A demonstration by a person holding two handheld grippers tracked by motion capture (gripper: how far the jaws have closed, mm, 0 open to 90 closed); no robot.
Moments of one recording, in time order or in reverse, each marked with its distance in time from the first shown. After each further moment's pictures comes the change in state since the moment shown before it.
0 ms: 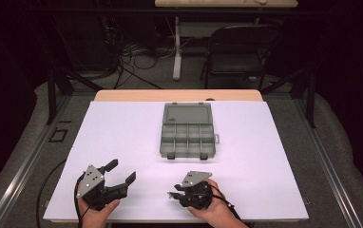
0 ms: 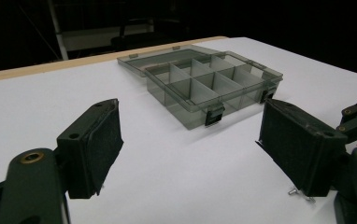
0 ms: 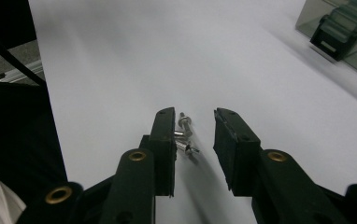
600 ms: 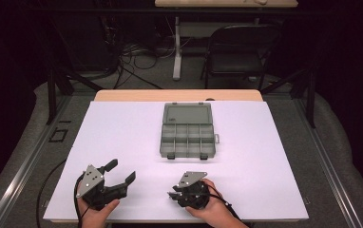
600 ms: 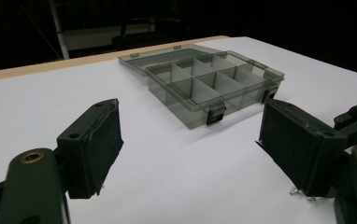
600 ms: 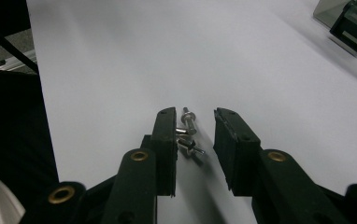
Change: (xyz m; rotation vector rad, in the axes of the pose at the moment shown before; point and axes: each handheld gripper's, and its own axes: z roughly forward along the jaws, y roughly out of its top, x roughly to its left) left arm 0.001 0.000 0.000 0.011 0.003 -0.002; right arm -0.001 -0.001 0.011 0.039 0.011 -0.020
